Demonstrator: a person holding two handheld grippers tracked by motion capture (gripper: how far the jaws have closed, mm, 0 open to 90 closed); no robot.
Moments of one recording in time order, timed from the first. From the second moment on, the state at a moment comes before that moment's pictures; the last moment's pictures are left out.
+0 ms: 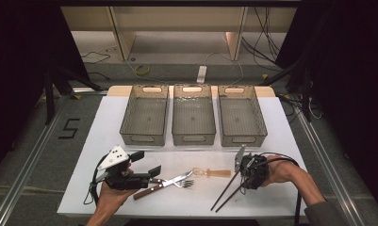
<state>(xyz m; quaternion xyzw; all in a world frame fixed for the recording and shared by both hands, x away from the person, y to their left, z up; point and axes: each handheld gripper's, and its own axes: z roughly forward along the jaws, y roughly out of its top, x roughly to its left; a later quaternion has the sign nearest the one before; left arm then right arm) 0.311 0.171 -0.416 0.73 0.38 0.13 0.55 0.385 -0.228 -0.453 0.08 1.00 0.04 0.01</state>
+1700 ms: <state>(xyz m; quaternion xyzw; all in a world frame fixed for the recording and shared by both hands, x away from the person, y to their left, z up) 0.310 0.170 -0.417 0.73 0.38 0.14 0.55 0.368 -0.222 -0.442 -0.02 1.00 0.05 0.01</state>
